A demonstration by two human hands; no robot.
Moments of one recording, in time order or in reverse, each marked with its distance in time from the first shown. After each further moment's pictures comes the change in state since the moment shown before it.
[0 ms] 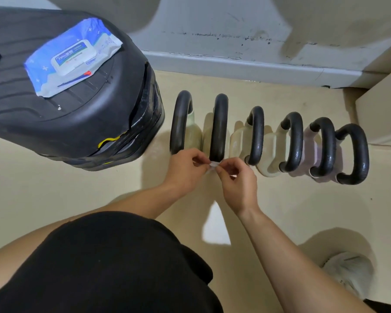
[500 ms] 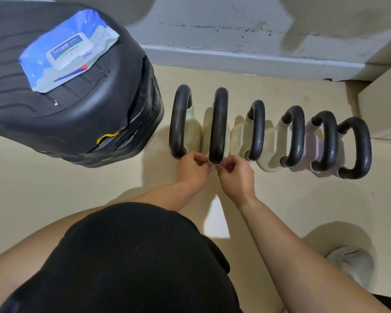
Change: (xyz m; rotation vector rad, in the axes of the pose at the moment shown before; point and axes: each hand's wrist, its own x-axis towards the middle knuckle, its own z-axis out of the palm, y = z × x) left_hand 0.003 -0.009 0.035 -0.210 0.068 -0.309; right_hand 0.014 0.008 0.006 -0.126 -0.031 0.170
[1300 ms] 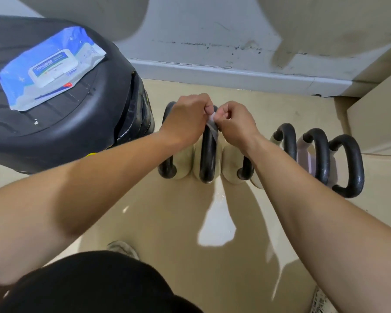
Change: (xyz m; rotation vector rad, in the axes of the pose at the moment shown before) left_hand 0.078 0.121 -0.030 0.557 0.094 0.849; right_hand 0.113 -0.101 -0.038 -0.062 -0.109 -0.212
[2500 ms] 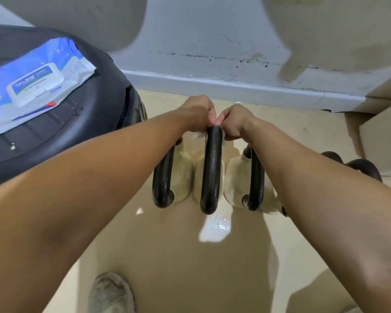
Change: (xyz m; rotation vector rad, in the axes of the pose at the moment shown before) left_hand 0.098 -0.021 0.020 0.006 -0.454 -0.322; right_hand 0.102 0.001 0.004 -0.292 -0.203 0.217
